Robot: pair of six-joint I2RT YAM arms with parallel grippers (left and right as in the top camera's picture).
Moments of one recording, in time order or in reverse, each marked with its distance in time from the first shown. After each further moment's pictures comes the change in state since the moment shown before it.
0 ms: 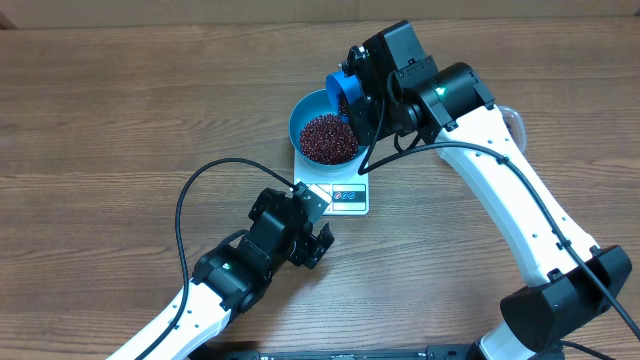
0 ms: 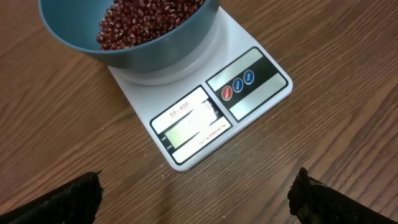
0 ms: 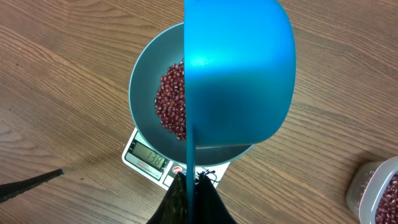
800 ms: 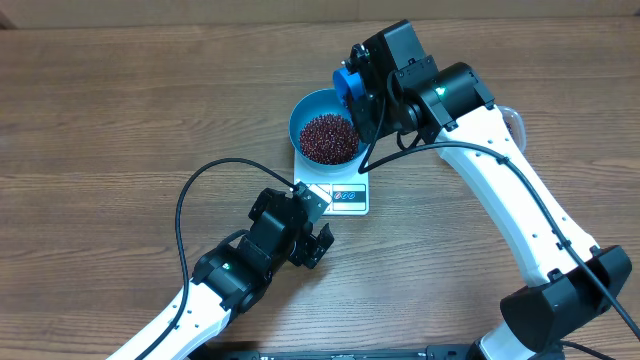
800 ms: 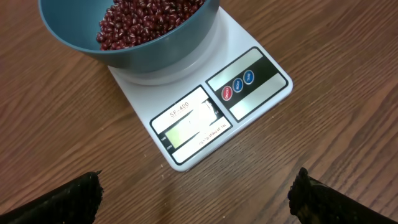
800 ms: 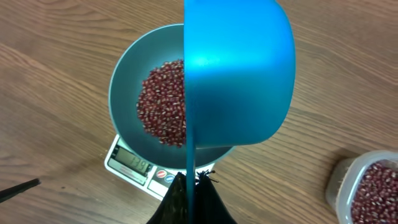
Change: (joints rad) left arm 0.000 0.000 0.000 0.000 0.000 0.000; right arm 0.000 0.000 0.000 0.008 0.074 0.000
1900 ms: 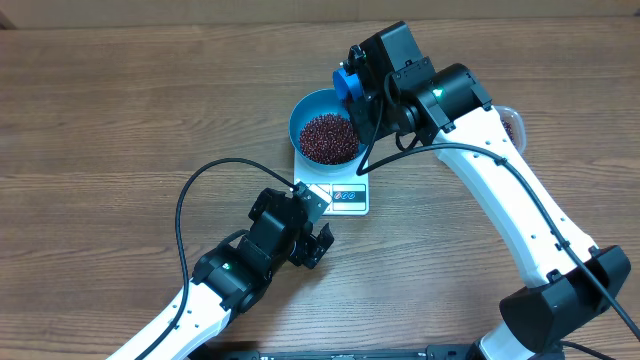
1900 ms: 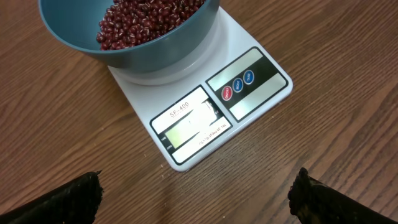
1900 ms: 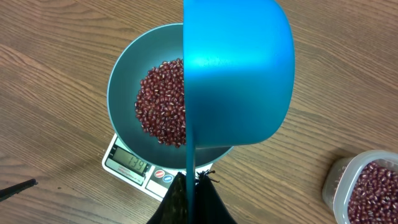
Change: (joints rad) left arm 0.000 0.000 0.000 0.000 0.000 0.000; right arm 0.011 0.000 0.000 -0.002 0.015 0.000
